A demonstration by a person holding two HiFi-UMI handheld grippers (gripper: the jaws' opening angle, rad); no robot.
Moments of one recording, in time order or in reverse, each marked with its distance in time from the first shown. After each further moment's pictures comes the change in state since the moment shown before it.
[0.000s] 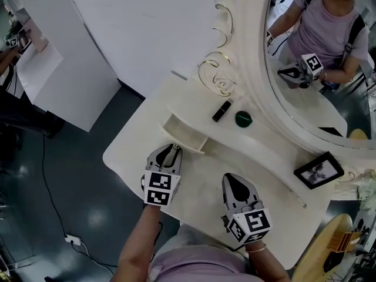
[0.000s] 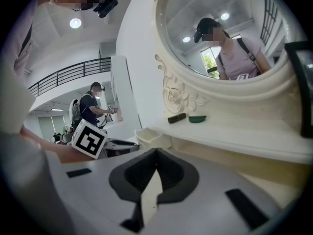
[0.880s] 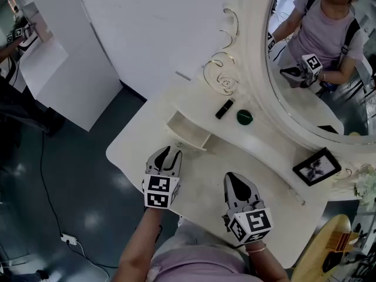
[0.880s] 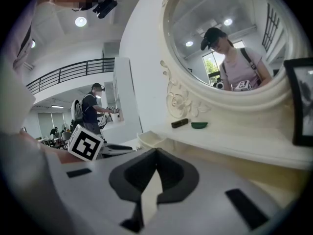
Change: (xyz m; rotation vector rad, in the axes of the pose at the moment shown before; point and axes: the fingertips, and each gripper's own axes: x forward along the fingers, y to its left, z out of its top) left arm -0.029 0.001 -0.008 -0.093 -0.064 0.030; right arm -0.016 0.015 0.009 -0.042 -0.034 -0.012
